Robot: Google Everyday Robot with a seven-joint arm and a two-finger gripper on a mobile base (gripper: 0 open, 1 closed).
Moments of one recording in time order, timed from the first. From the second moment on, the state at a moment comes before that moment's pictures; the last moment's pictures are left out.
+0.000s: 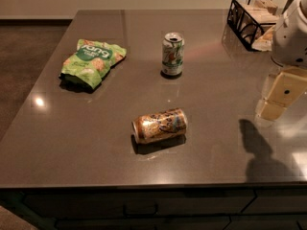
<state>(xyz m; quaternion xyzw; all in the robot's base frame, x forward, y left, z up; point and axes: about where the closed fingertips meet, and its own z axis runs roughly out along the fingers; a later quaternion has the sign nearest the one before) 0.438 -0.217 0.976 -0.60 0.78 -0.03 0.16</state>
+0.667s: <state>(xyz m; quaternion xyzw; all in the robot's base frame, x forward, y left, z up) 0.445 -0.202 0.969 -0.62 0.77 -0.03 0.17</state>
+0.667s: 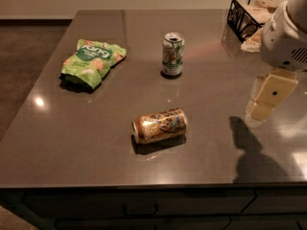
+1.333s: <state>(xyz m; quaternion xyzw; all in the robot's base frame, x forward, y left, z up) 0.466 -0.136 0.925 -0.70 0.71 0.01 0.13</state>
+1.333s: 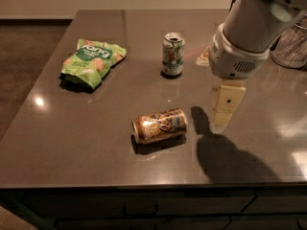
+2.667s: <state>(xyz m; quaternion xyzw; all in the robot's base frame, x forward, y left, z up) 0.444 -0.017 0.860 -0.77 0.63 0.01 0.07</state>
